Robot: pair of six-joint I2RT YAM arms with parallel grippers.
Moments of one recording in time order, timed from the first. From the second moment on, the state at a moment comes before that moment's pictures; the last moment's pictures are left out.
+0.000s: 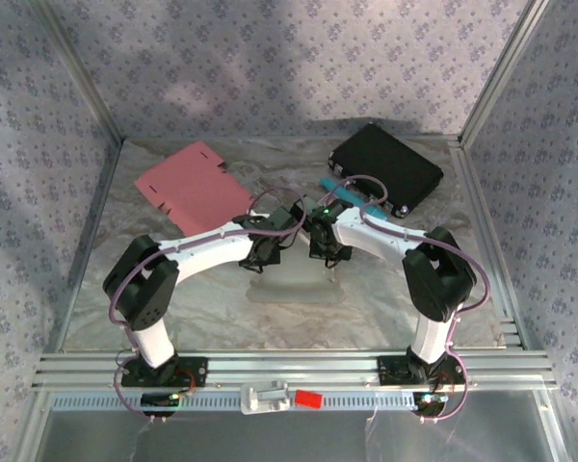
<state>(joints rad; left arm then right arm) -0.85 1.75 1.19 -0.79 -0.36 -0.85 0.74 1.79 1.30 -0.98 0.28 0.92</state>
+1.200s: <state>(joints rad) -0.72 1.70 1.06 -0.55 -0.11 -0.60 0.74 1.79 1.27 -0.99 0.29 0.94</state>
